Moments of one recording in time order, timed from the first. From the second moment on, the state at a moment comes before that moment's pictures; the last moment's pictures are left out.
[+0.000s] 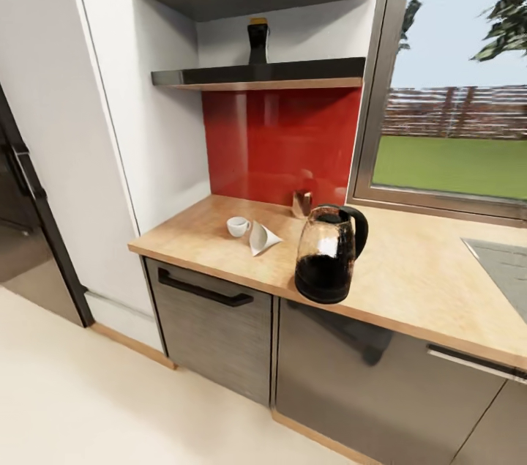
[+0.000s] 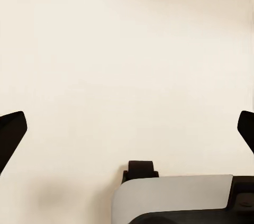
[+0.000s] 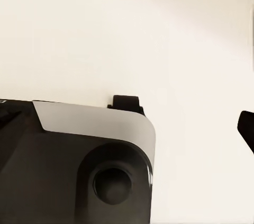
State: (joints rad) left arm 0.04 0.05 0.01 -0.40 0.00 -0.24 0.00; right arm -0.08 -0.02 0.00 -0.14 0.07 -0.11 0.00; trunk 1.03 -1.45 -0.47
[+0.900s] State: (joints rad) left arm 0.04 0.05 0.01 -0.40 0.00 -0.24 0.00; right arm -0.08 -0.02 0.00 -0.14 0.07 -0.13 0.00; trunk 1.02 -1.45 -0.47
